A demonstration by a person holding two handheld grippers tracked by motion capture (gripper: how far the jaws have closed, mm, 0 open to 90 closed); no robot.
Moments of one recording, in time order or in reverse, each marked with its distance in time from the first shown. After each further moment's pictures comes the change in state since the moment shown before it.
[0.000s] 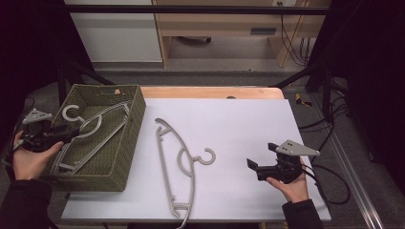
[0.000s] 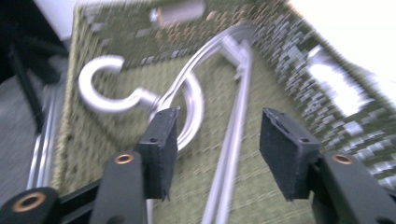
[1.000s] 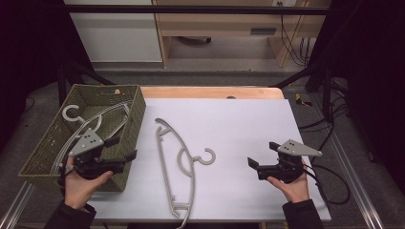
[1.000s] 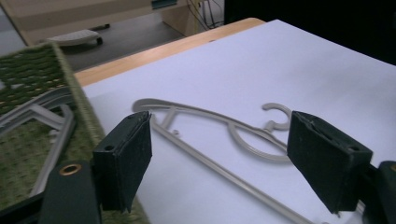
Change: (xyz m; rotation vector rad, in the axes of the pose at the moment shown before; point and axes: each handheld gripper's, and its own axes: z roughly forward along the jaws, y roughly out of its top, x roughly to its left) left arm -0.157 -0.007 -0.009 -0.147 -0.351 0.161; right arm 0.000 0.002 -0.003 -0.017 -0.008 0.001
